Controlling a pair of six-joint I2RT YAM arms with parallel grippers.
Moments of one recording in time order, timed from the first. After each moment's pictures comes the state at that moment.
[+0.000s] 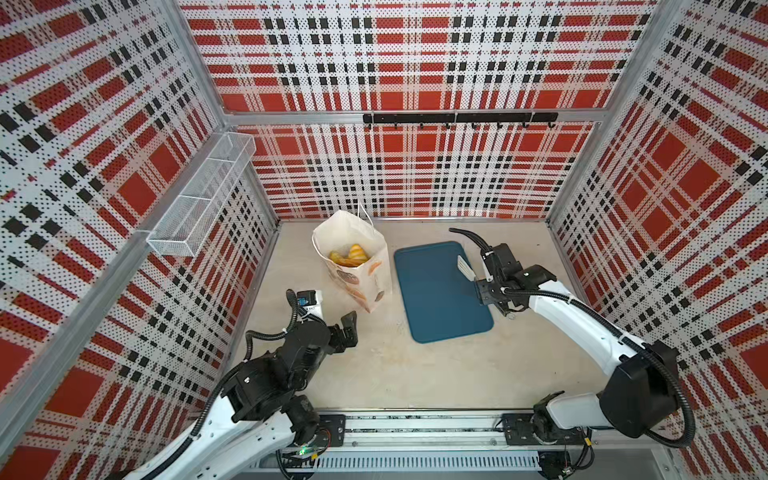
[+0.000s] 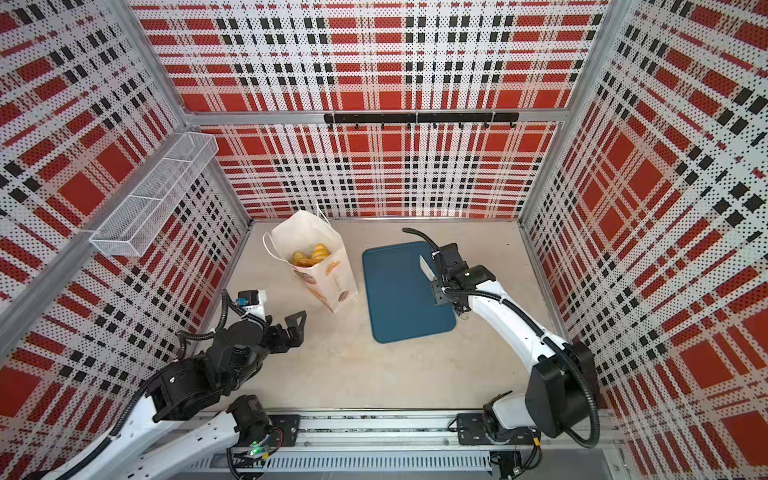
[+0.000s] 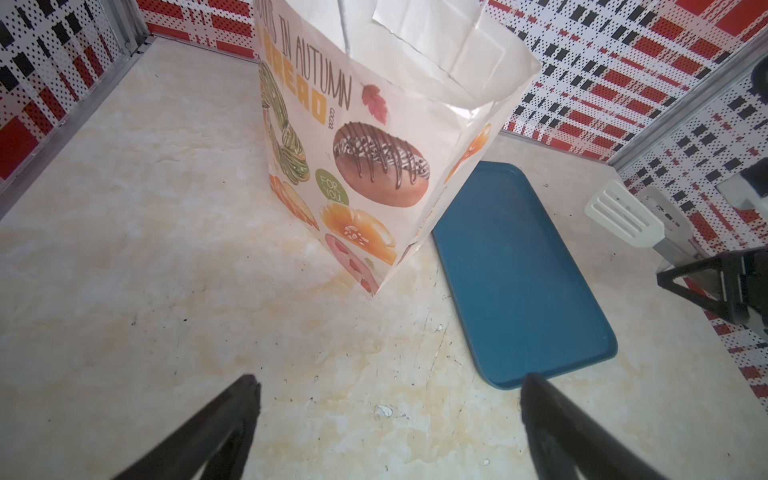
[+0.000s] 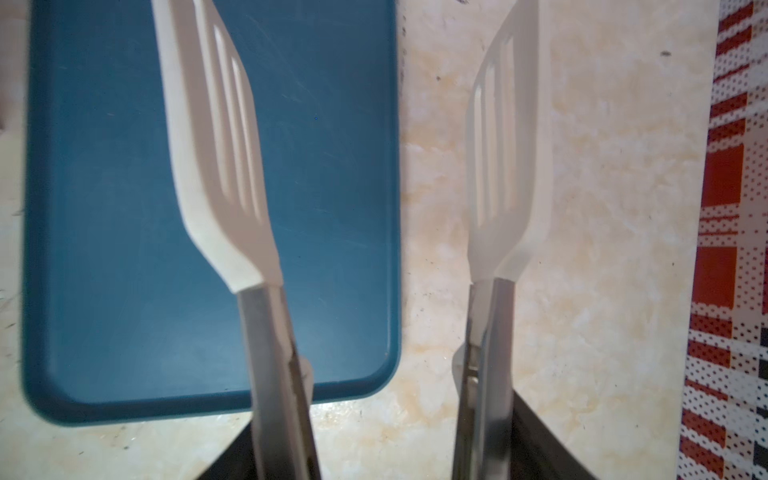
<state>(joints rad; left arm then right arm) -0.84 0.54 0.76 -0.80 -0.55 -0.67 0.41 1.40 1.12 -0.80 0.28 0.15</state>
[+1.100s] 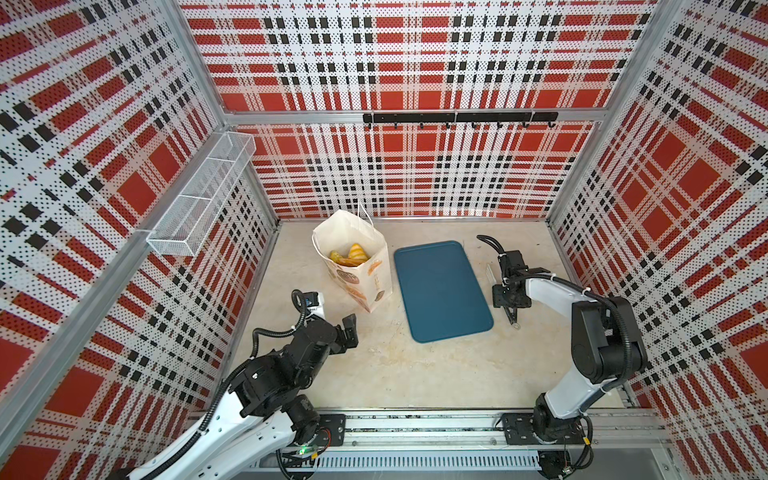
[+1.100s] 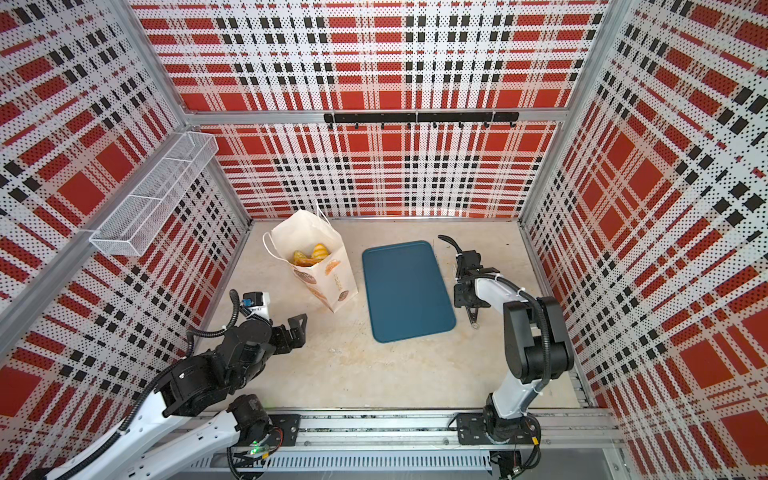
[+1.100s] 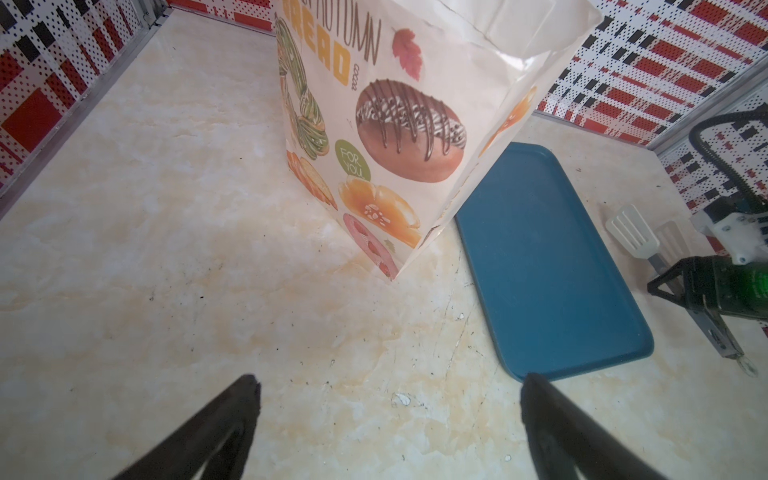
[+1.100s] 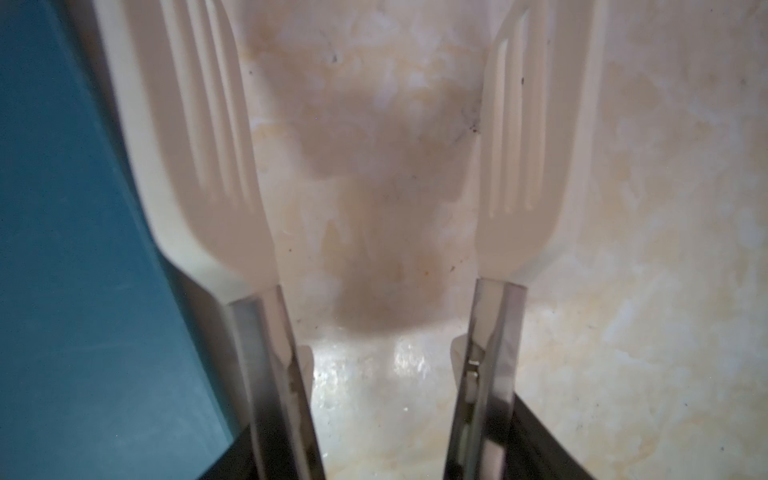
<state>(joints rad) -0.82 0.57 0.73 -0.82 -0.54 -0.69 0.15 1.71 1.05 -0.58 0.24 0.17</state>
